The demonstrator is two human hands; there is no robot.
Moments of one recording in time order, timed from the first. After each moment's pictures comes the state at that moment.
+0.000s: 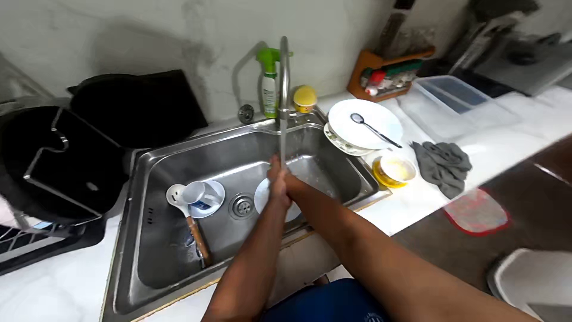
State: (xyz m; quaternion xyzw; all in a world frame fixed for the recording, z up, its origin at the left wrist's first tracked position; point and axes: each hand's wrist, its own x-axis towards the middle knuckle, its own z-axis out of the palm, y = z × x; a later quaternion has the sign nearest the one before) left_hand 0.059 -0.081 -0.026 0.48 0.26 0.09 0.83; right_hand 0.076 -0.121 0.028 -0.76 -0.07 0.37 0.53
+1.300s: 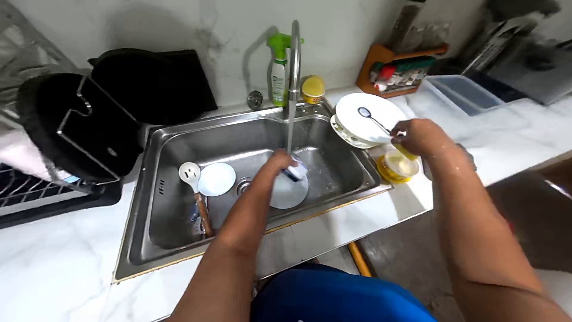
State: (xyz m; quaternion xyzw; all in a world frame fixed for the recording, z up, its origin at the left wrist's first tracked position) left_hand 0.071 -0.042 0.010 0.86 0.18 -0.14 0.46; right_hand 0.127 -0.378 0.142 -0.99 -0.11 0.02 0.11
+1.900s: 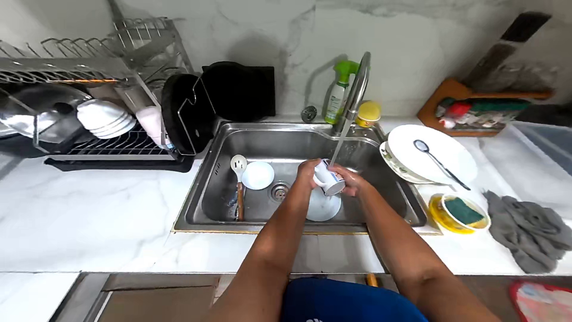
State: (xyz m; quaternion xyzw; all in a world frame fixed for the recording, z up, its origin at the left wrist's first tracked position) left_hand 0.052 -0.042 -0.004 0.49 0.32 0.11 0.80; right_hand 0.130 -0.178 -0.018 -0.61 -0.14 0.45 0.64
